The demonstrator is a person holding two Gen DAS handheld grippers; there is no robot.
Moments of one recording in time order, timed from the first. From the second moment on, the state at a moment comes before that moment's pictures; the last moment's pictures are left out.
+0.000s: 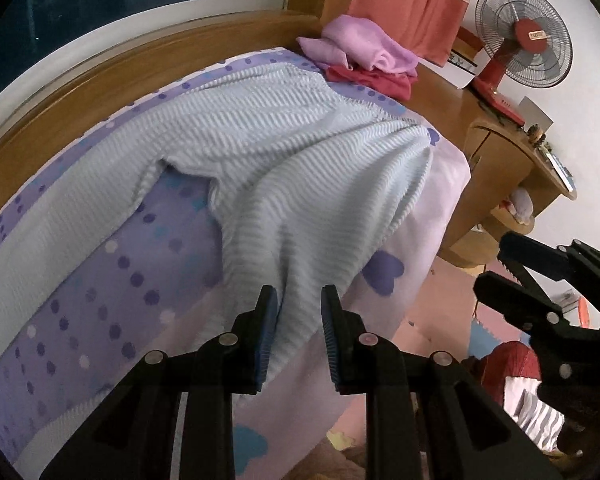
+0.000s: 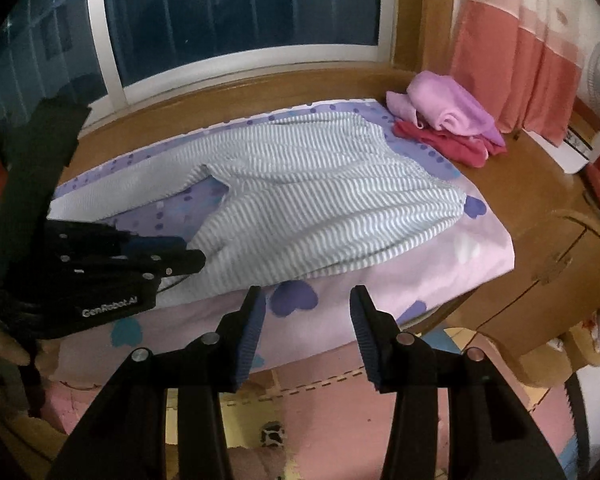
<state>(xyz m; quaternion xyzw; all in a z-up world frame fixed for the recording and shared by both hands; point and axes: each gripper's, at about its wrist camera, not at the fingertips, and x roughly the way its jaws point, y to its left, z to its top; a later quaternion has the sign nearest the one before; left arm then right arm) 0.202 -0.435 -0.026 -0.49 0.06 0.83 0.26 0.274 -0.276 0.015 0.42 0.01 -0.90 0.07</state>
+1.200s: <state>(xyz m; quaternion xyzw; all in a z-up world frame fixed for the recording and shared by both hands) 0.354 -0.728 -0.042 -0.46 0.19 0.79 0.36 0.343 -0.535 -0.059 0.50 -0.13 -0.86 0.04</state>
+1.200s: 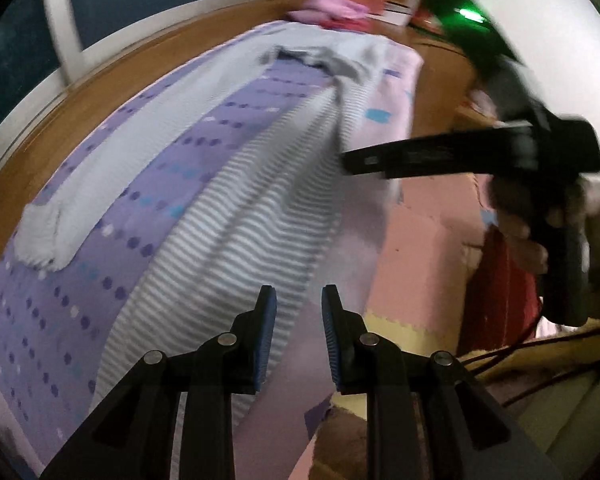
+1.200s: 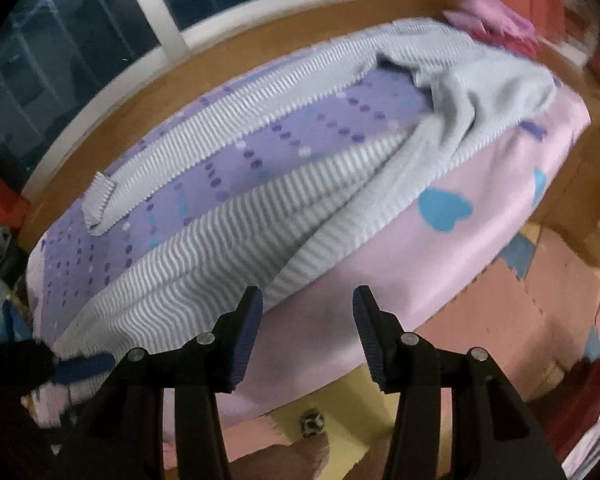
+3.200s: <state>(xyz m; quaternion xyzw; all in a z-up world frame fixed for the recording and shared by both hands) 0.333 -0.830 -0.037 -0.52 0.09 0.83 0.19 0.269 -0.577 -0.053 0.51 -0.13 -0.82 0.22</state>
